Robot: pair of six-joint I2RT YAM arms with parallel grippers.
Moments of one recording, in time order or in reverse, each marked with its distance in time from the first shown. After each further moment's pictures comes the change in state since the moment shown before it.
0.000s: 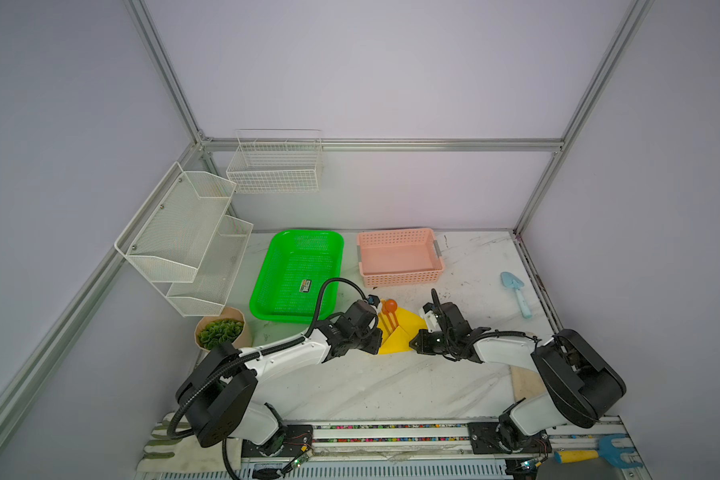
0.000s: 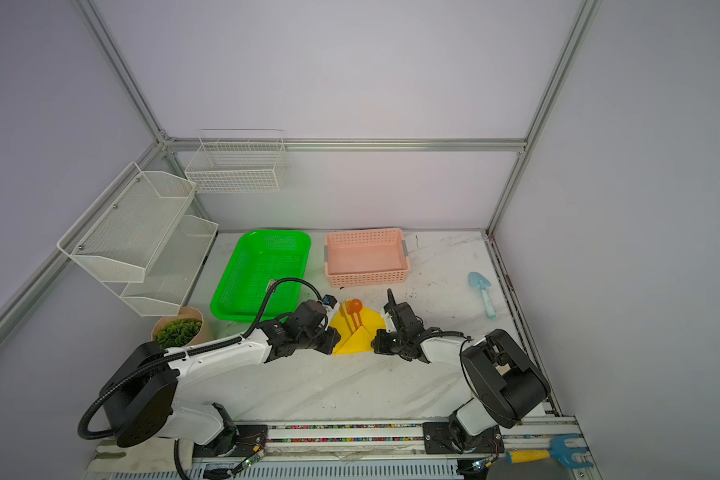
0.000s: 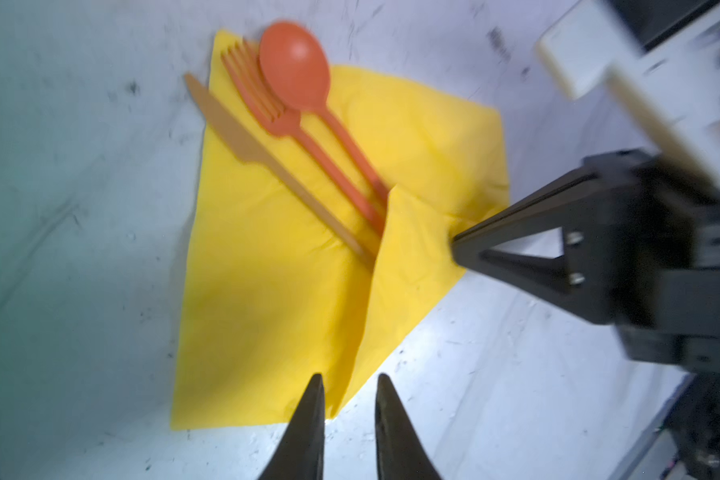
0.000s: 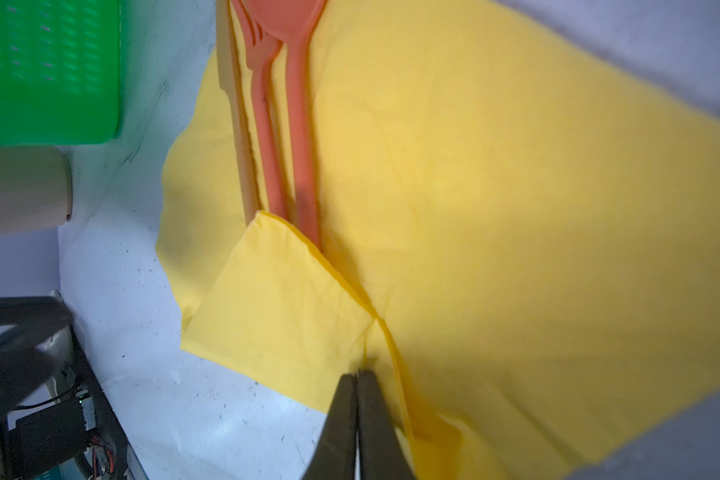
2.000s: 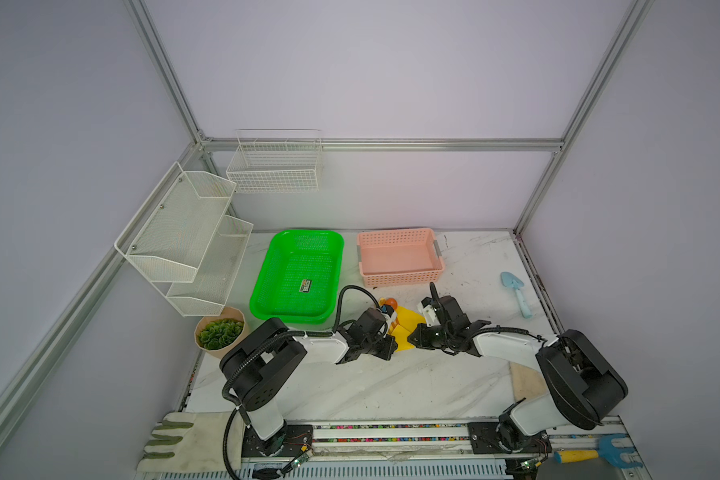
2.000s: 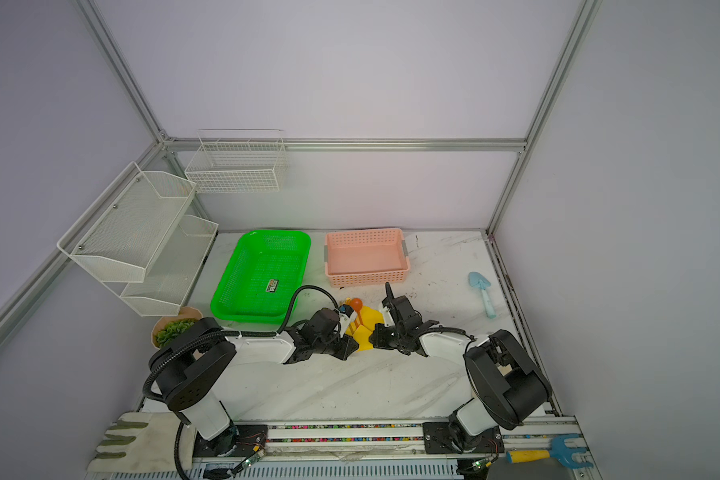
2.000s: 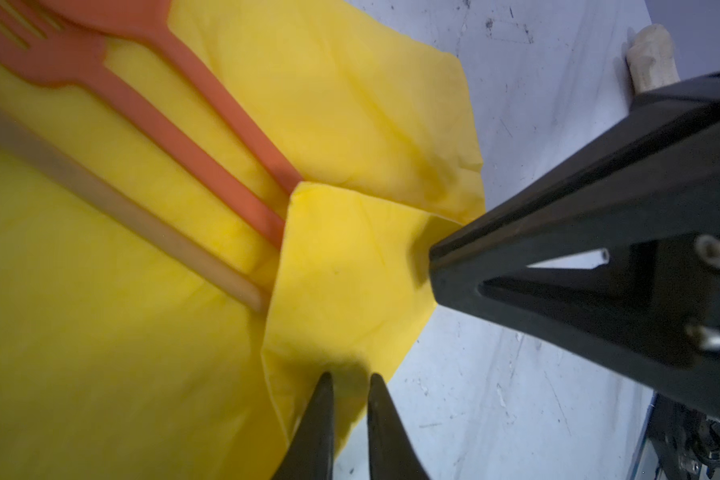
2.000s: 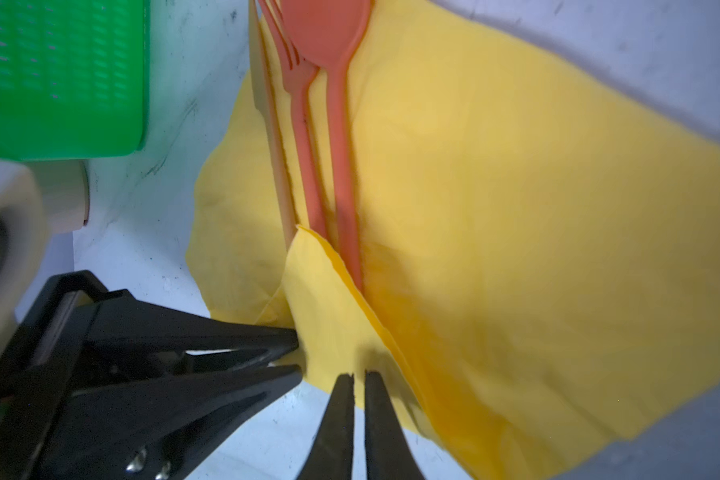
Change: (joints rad) left arm -0.018 0.303 -0.084 0.370 0.167 -0.040; right arm -0.002 -0.014 0.084 -0.098 -0.005 -0.002
